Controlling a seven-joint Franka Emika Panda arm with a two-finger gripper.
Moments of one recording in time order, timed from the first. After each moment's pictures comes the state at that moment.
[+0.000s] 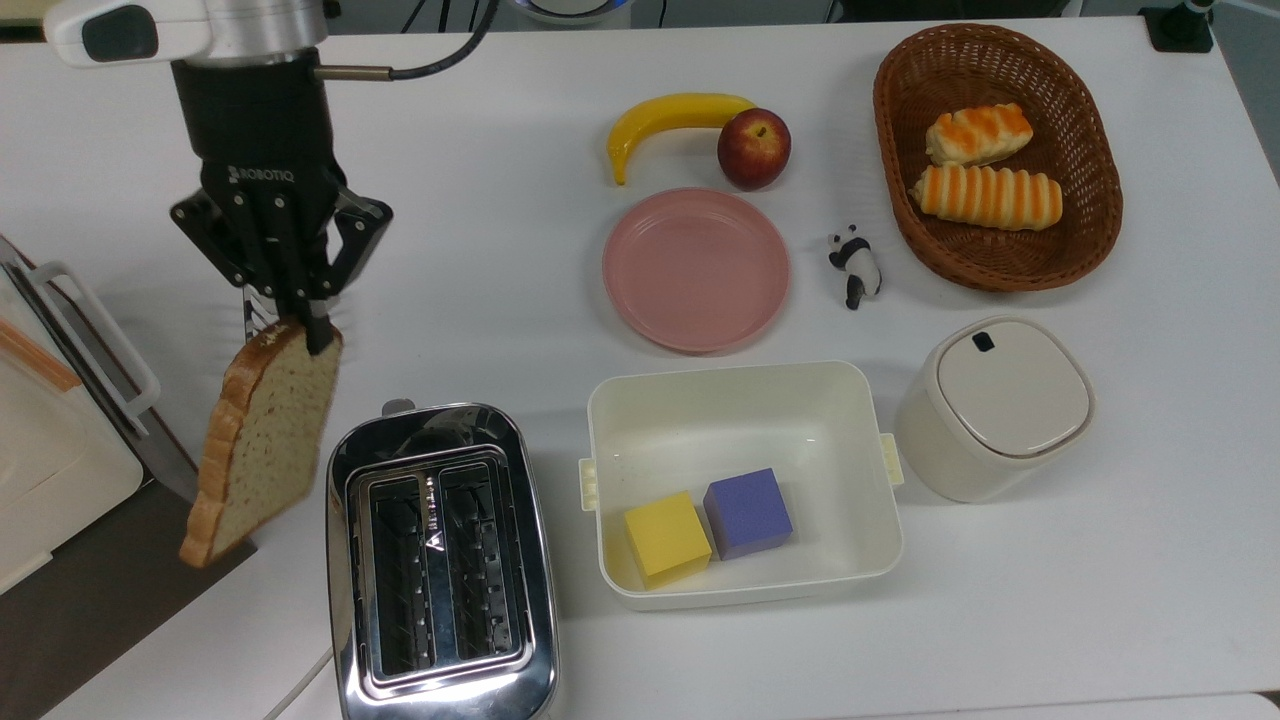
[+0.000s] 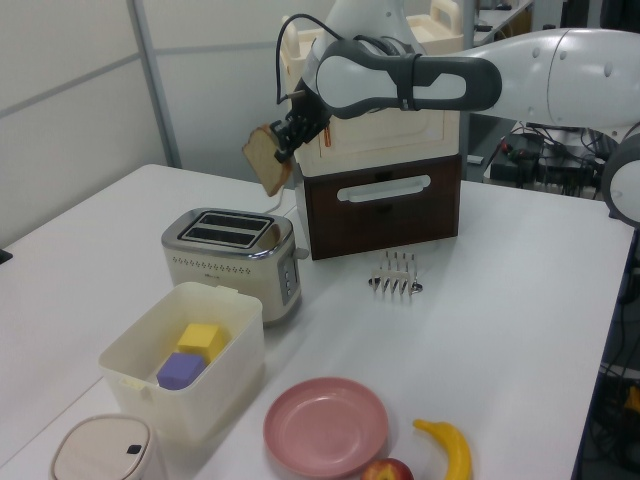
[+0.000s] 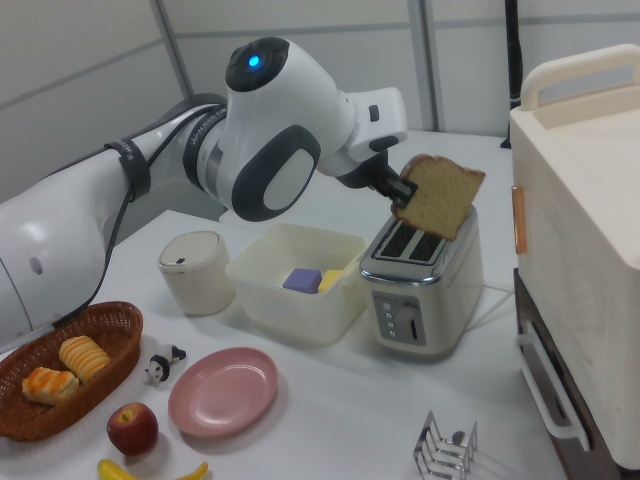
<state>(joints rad) -0.17 0.40 0.01 -1.28 0.17 2.31 -0.02</state>
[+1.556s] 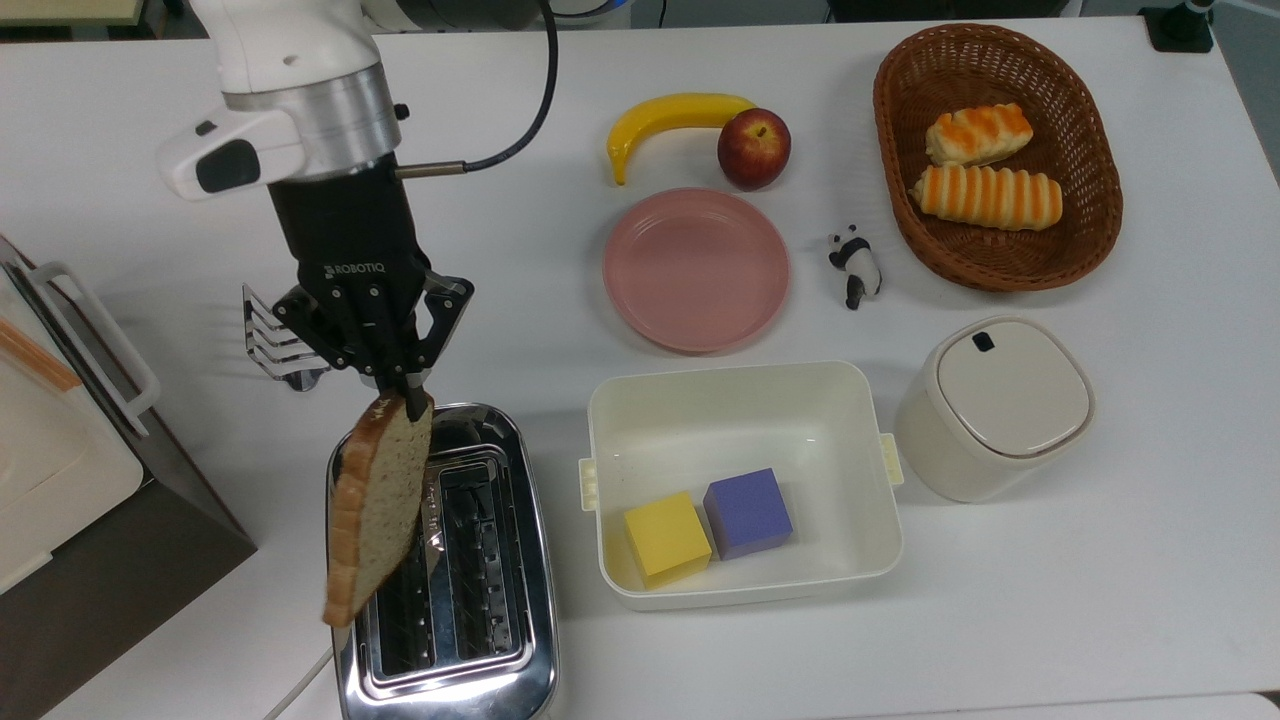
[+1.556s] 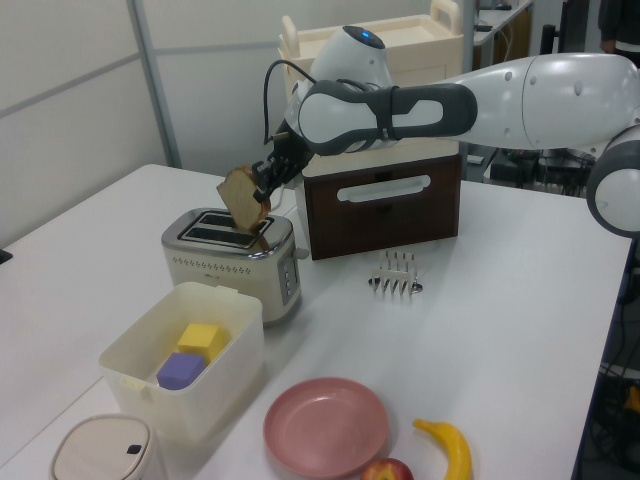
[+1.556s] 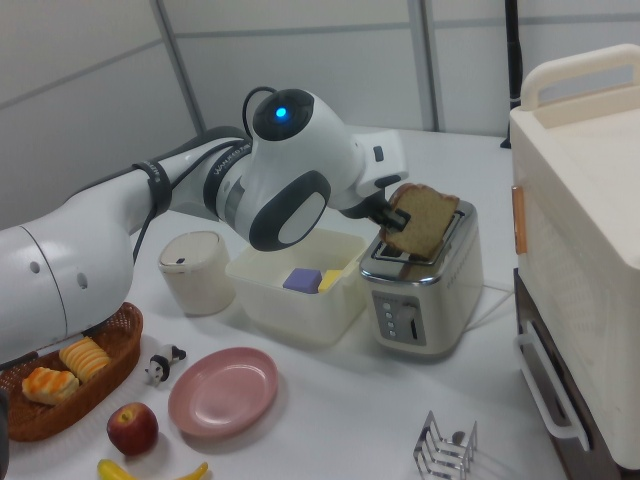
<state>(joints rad) -0.17 0.46 0.07 -1.34 0.26 2.38 -0.12</state>
